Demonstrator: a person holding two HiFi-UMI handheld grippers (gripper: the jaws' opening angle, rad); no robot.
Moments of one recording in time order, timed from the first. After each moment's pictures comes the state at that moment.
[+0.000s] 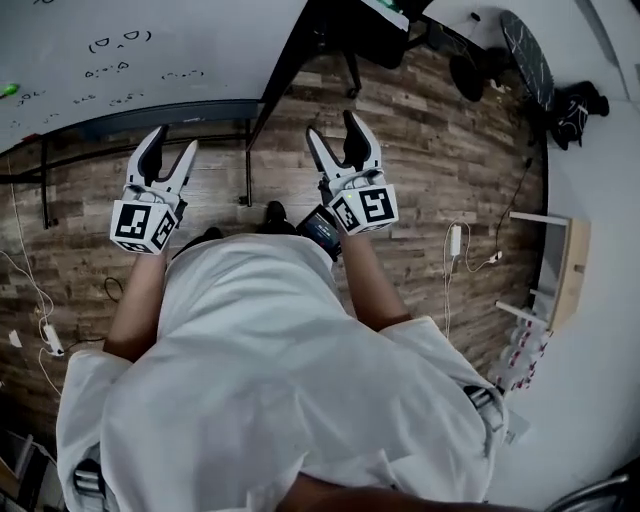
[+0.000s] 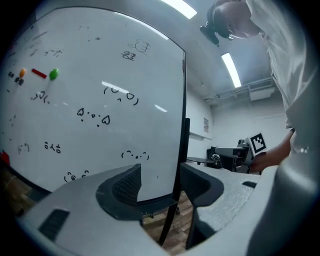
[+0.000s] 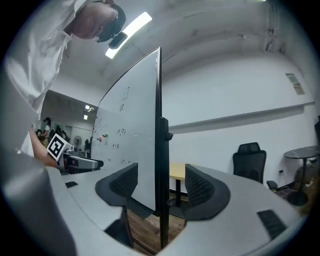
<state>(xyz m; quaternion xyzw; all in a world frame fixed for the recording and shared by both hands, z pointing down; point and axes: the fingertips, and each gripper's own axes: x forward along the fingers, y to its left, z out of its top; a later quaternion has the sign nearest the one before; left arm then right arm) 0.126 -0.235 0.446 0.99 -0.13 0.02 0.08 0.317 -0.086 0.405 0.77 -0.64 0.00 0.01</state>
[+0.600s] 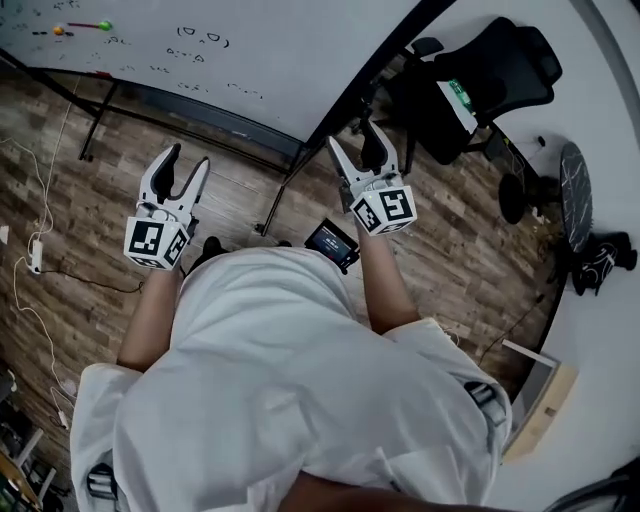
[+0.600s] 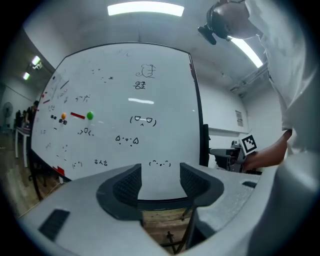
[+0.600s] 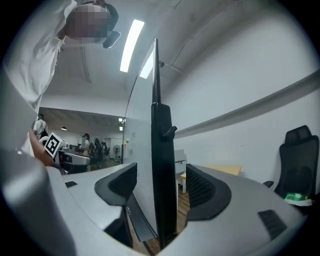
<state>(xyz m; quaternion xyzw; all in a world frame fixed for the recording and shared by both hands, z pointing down) 0.079 -0.219 0.416 0.94 -0.34 0.01 0.05 0.347 -0.185 0.396 0.60 -0.80 0.01 -0.02</state>
